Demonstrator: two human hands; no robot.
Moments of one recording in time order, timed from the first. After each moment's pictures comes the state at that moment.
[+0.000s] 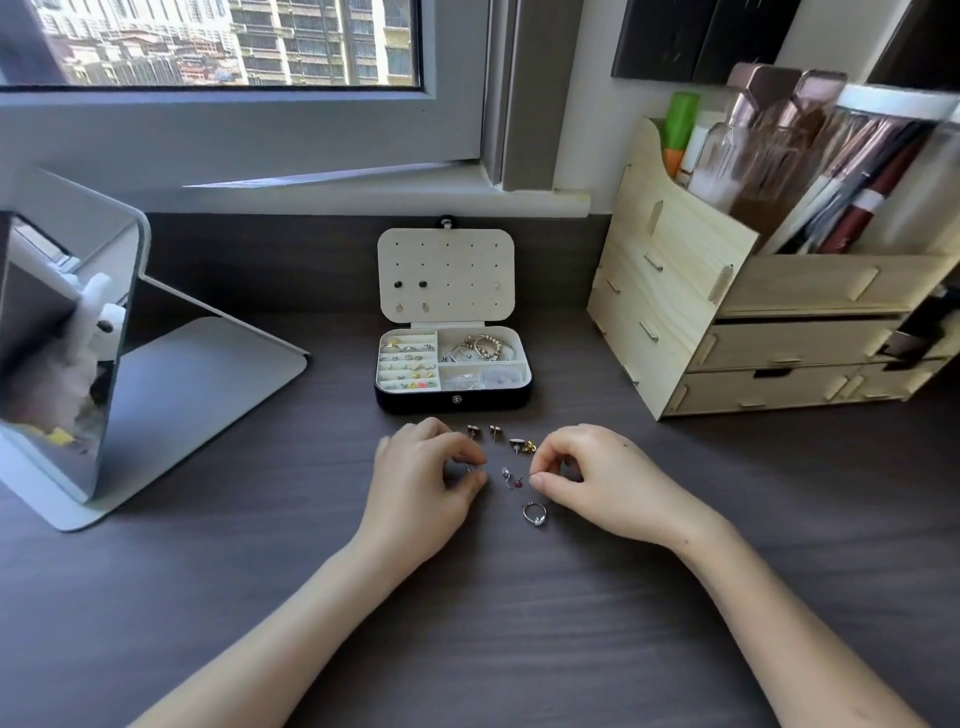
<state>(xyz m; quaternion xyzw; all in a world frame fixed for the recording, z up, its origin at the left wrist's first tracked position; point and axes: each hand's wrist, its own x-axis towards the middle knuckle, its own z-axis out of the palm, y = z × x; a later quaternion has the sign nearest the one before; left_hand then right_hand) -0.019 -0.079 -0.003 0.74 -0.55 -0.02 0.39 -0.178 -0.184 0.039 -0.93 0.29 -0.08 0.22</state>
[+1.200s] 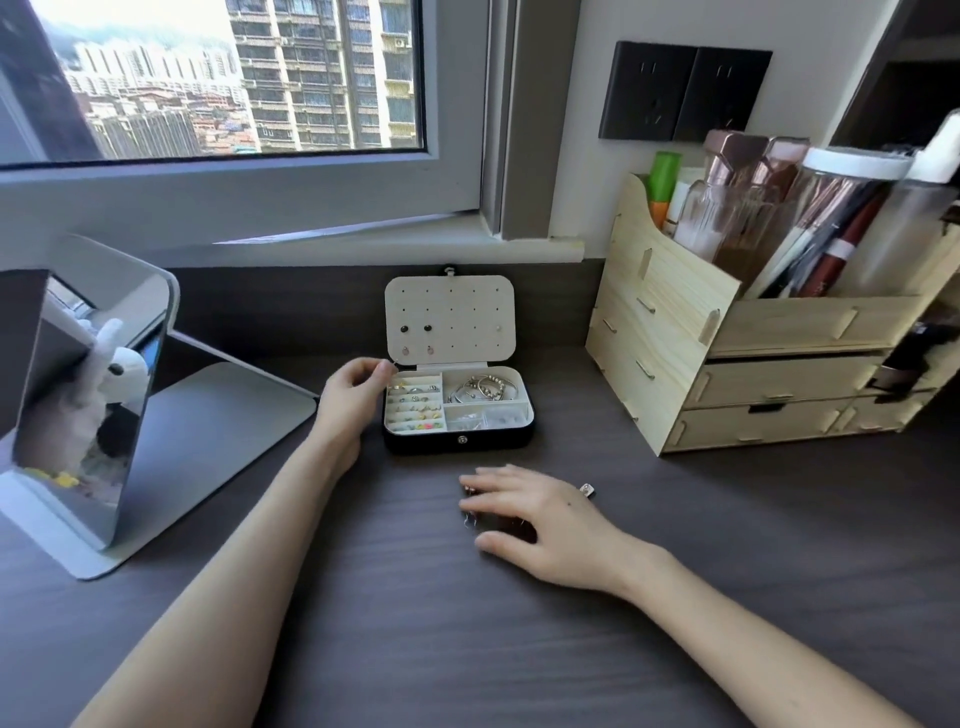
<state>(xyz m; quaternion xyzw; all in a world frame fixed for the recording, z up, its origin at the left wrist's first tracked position) 0.101 -0.143 0.012 0.67 -0.29 -0.22 0.65 -0.147 -0.185 0.000 -0.96 0.12 -0.13 0.21</state>
